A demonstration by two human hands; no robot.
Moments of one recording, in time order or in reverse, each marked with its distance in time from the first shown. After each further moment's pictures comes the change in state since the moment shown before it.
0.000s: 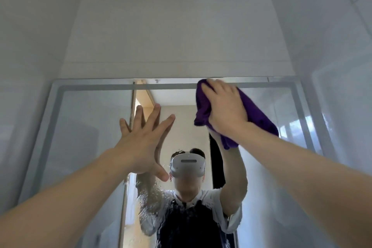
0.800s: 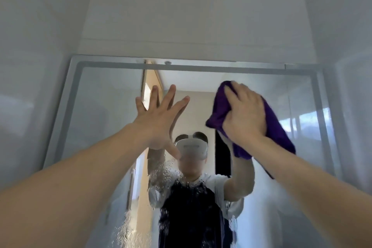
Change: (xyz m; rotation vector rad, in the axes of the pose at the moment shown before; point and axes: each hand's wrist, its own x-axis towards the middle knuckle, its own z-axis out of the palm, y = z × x) left_hand 0.000 0.001 -0.001 -0.015 -0.016 -0.008; right_hand -0.060 -0.022 0.003 0.068 -0.048 0.171
